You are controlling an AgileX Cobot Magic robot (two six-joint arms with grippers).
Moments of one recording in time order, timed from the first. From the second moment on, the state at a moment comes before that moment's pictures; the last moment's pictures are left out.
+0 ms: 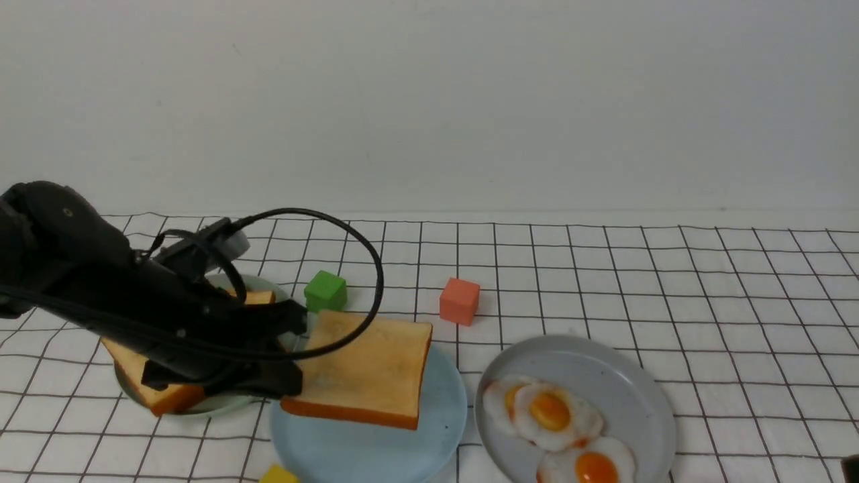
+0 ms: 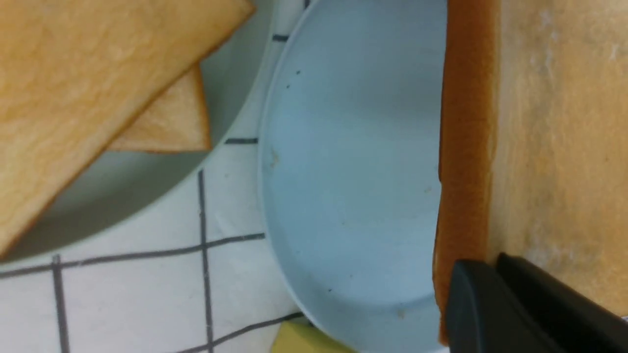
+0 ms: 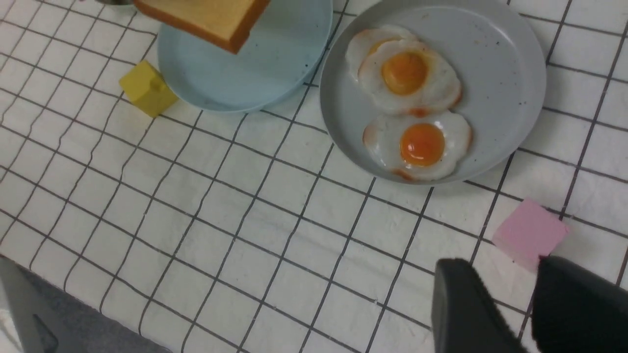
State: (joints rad) right arm 0.27 0.64 -0.78 0.35 1.05 -0.13; left arm -0.13 1.62 -0.93 -0.72 0.72 0.26
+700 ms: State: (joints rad) right arm 0.27 0.91 -0.91 0.28 1.04 -0.16; left arm -0.14 1.52 -1.14 -0.67 1.11 0.22
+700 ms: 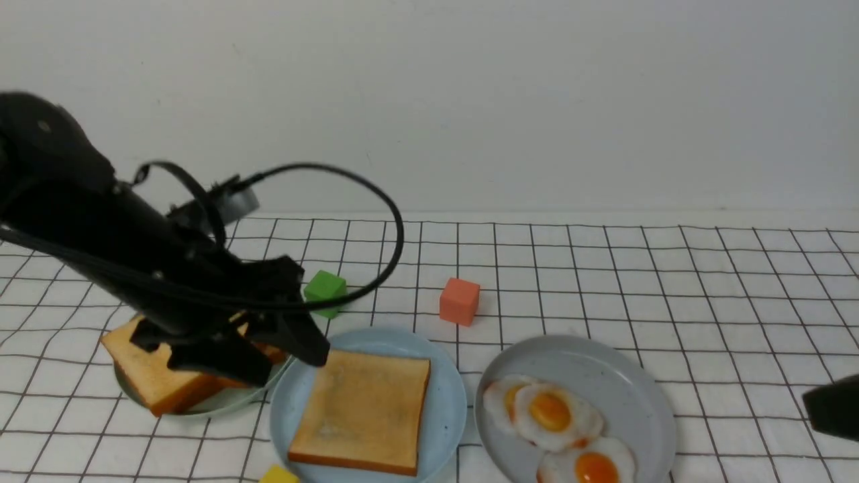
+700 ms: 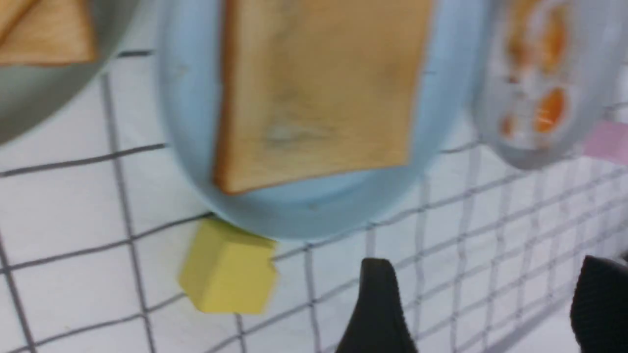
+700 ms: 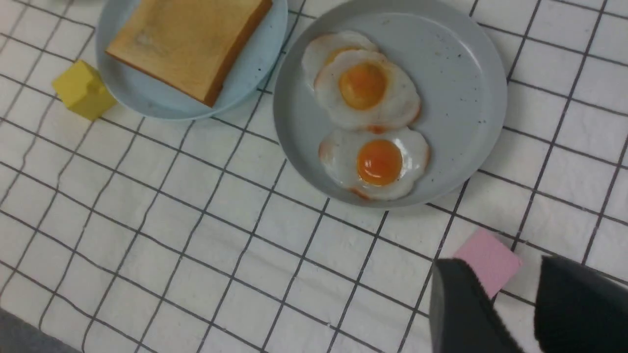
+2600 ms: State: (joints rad) right arm 0.34 2.02 -1.36 0.44 0.85 -1.05; left arm -0.43 0.89 -0.70 -0.56 0.95 0.46
